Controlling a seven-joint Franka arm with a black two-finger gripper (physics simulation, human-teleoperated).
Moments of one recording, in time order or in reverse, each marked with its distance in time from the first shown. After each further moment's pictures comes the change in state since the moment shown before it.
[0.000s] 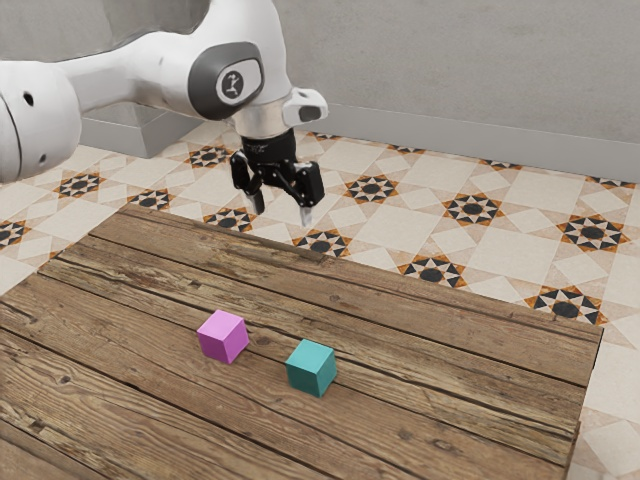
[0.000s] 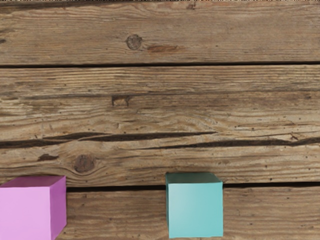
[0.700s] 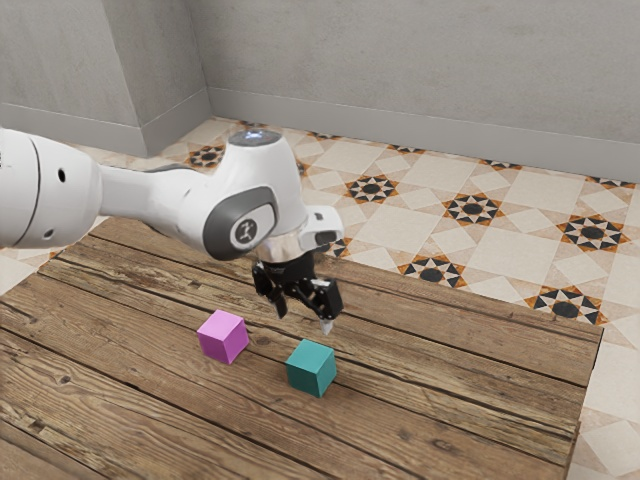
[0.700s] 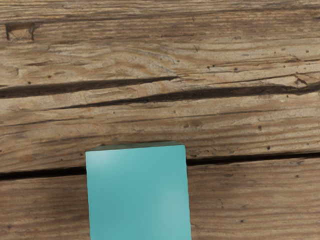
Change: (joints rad) arm -0.119 -0.077 0.000 -0.496 -0.032 0.462 -0.018
